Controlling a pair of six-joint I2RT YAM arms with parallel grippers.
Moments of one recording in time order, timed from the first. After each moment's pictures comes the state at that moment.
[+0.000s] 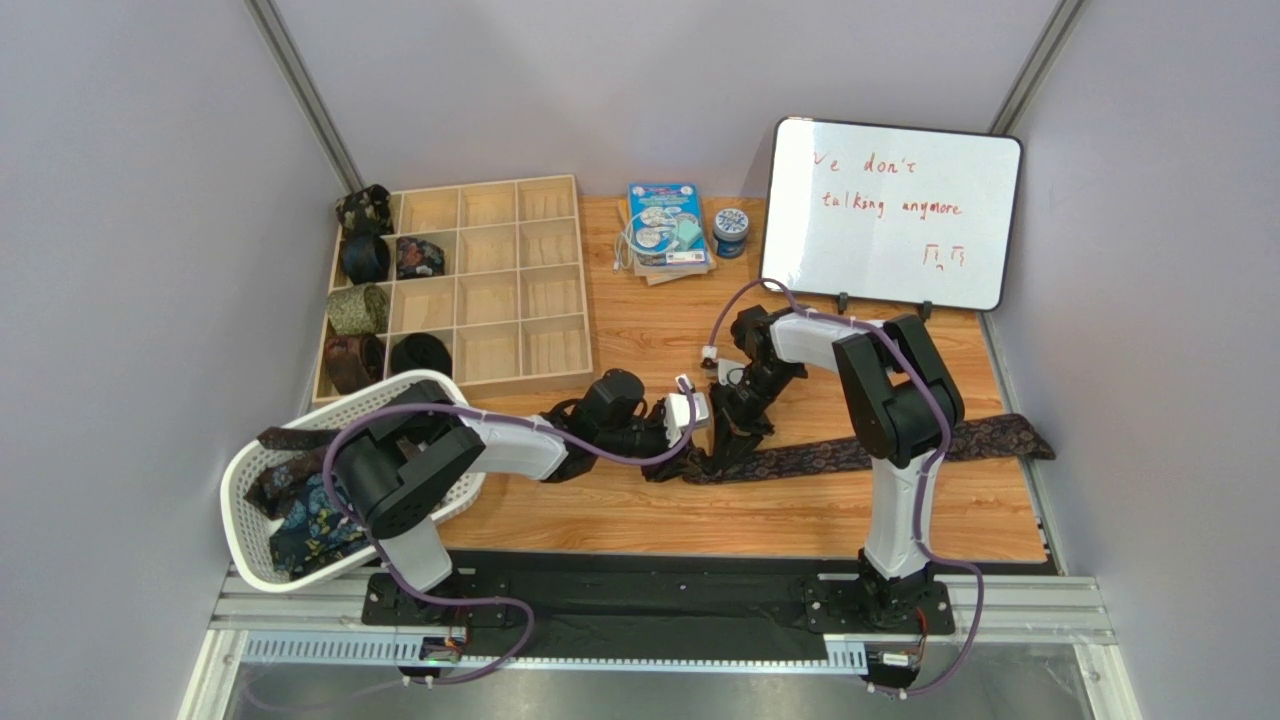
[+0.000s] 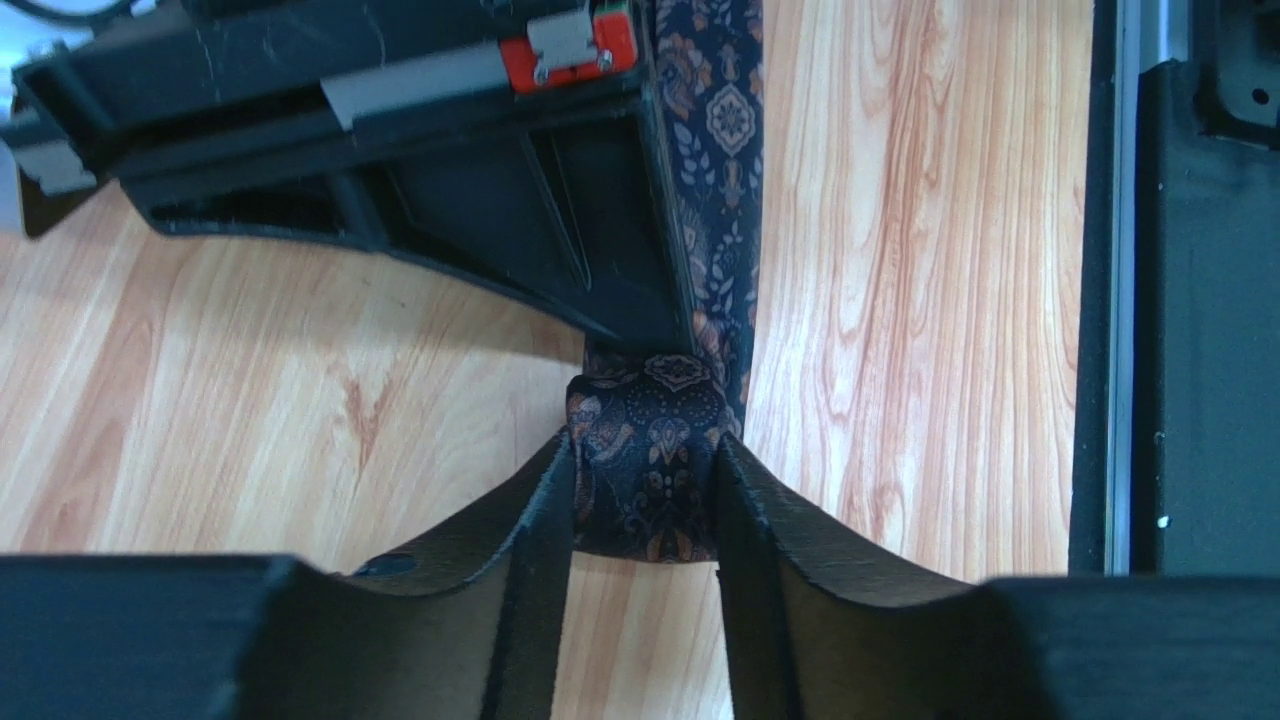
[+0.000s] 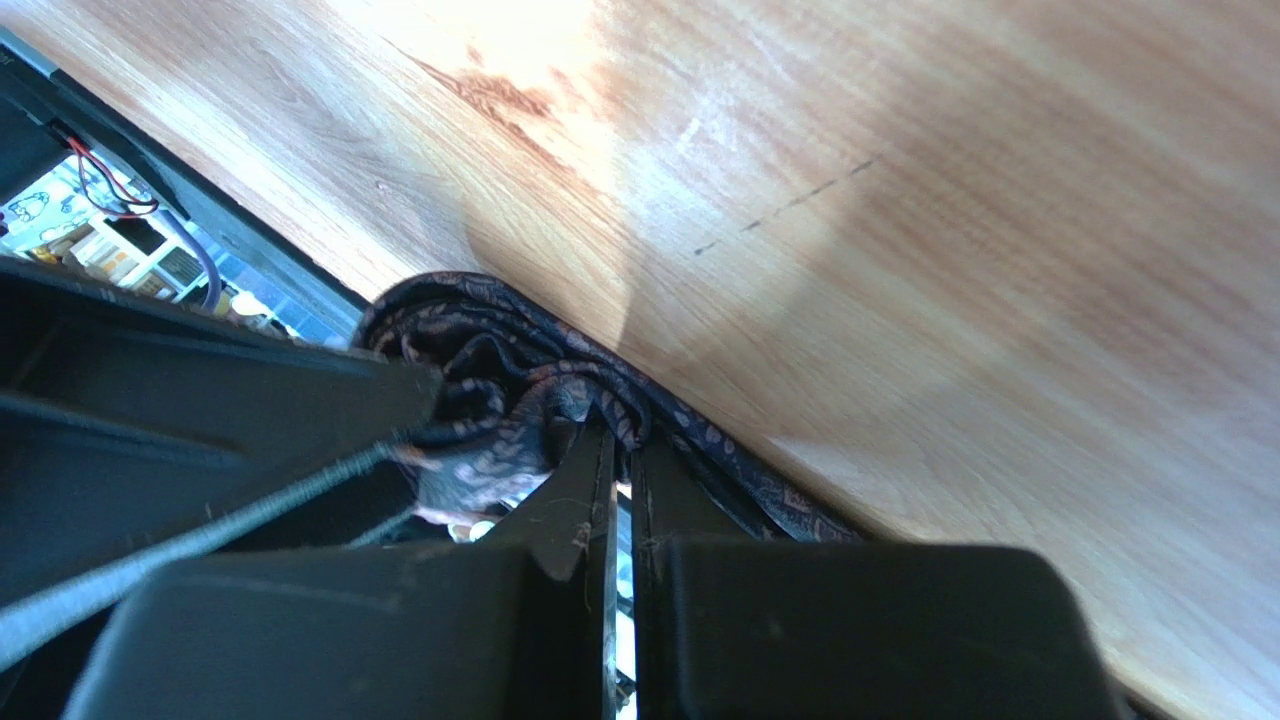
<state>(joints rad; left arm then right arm) -0.88 1.70 0.68 0.49 0.51 0.17 0.41 2.01 1.21 -0.92 -0.65 0.10</state>
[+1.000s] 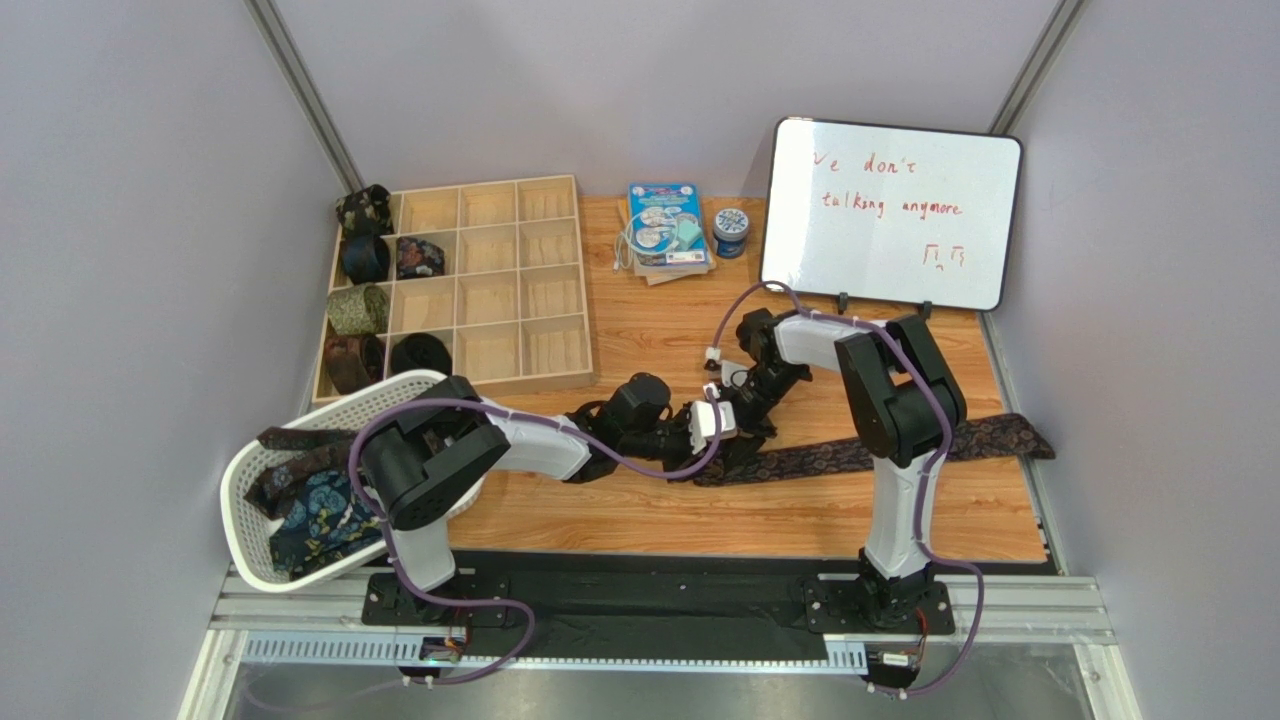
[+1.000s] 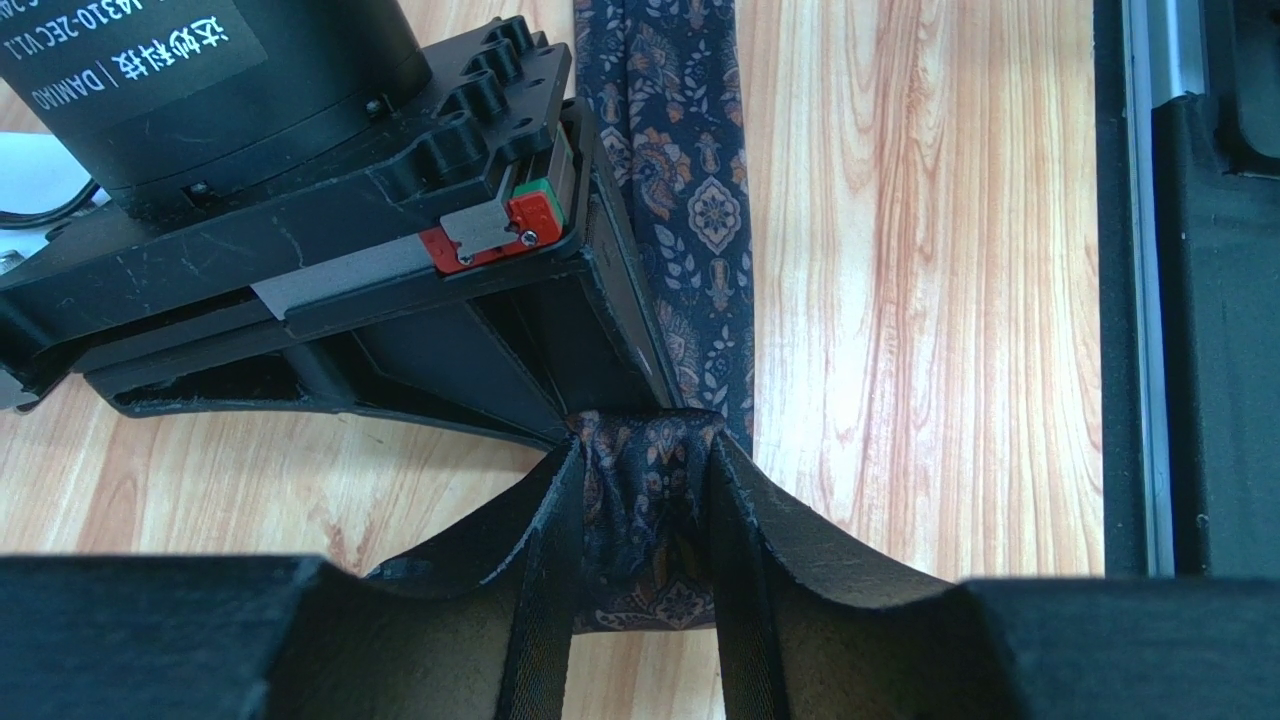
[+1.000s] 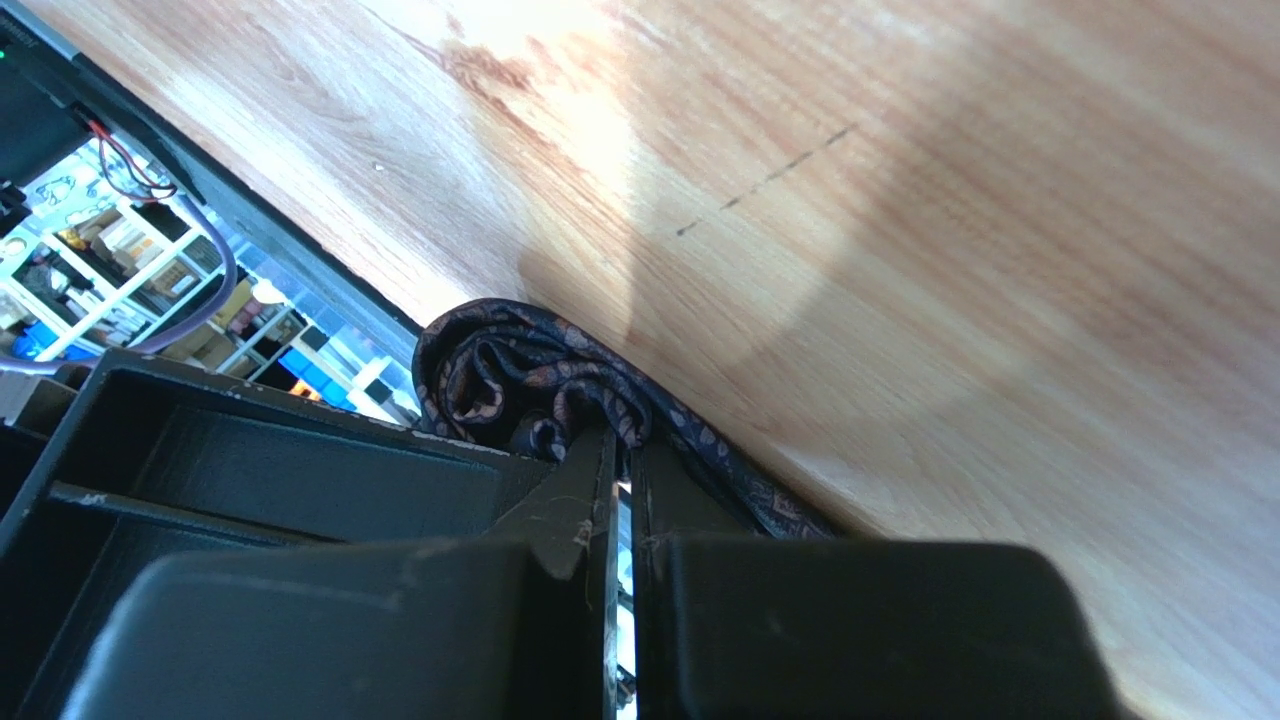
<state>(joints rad) -0.96 1.80 0.77 0.51 0.47 0.22 0.39 2.01 1.18 -0.91 -0.69 0.08</state>
